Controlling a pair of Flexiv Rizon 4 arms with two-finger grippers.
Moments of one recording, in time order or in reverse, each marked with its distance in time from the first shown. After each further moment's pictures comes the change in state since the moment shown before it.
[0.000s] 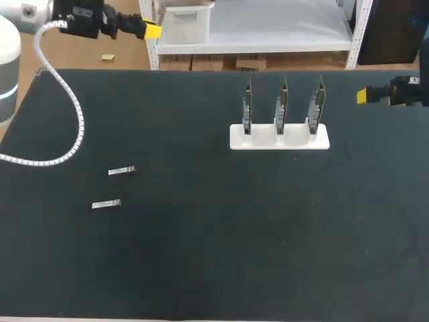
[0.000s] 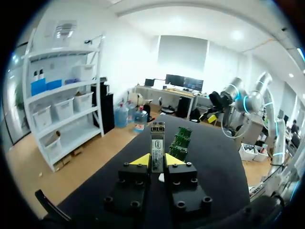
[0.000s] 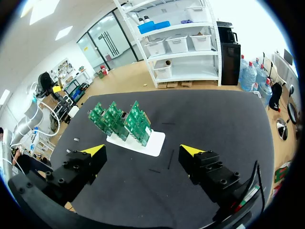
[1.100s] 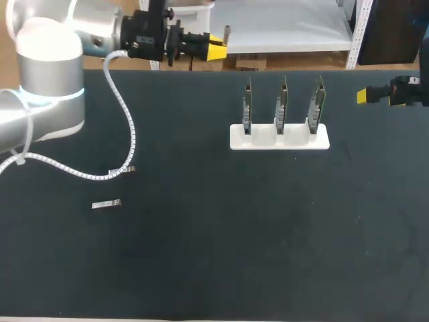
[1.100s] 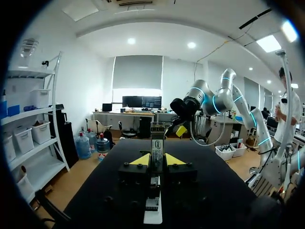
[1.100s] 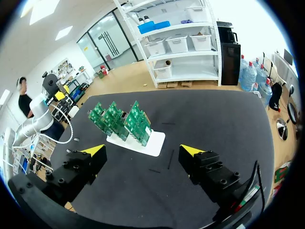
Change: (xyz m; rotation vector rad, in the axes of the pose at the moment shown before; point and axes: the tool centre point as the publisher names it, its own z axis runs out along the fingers) left arm -0.014 -0.068 0.112 0.336 -0.198 0.152; right arm 0.000 0.000 0.000 0.000 0.000 0.000
